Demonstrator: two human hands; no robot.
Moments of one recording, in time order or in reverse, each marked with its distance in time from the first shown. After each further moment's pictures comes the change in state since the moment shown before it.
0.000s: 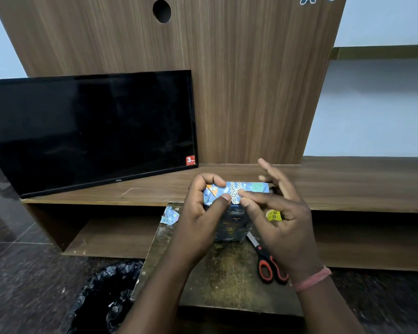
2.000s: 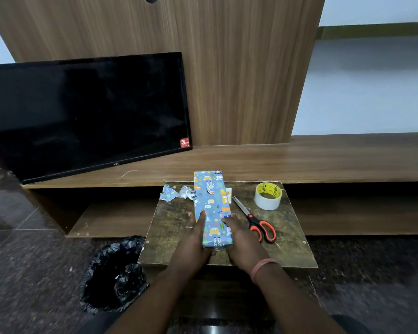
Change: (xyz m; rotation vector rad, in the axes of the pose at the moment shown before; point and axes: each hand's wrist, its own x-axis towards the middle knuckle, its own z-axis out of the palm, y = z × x) left_hand -0.083 -0.148 -0.034 0.822 -0.307 -0.314; right_hand -0.108 0.052 0.044 -0.349 -0.810 0.476
